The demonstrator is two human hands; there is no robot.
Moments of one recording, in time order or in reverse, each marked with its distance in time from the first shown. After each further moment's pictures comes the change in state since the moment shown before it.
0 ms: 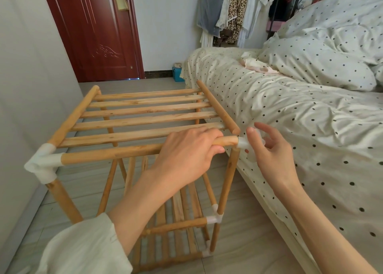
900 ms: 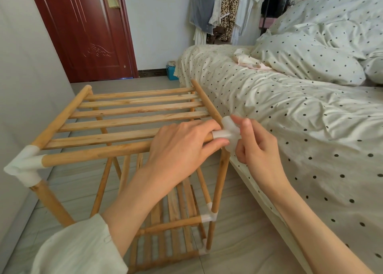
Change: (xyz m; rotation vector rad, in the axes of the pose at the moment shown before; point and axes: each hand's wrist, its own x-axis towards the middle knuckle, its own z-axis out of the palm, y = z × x) left_hand -0.001 0.004 -0.006 -0.022 0.185 0.077; right_hand -0.012 -0.016 0.009 0.127 -0.107 -0.192
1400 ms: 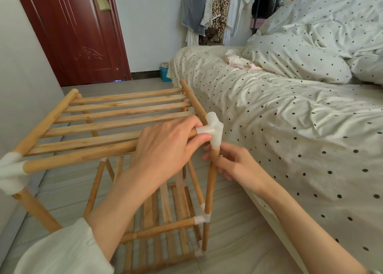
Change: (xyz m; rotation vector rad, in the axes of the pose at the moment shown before) left_hand 0.002 -0.005 0.000 0.092 -0.002 -0.085; right_hand 0.000 0.025 -0.007 -0.028 -0.441 0.218
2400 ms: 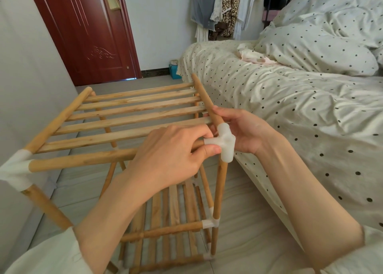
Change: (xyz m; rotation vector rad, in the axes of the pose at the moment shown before) left_hand -0.011 -0.009 -0.019 -0.165 -0.217 0.047; right_hand 0.070 -0.037 -0.008 0.771 -0.087 0.413
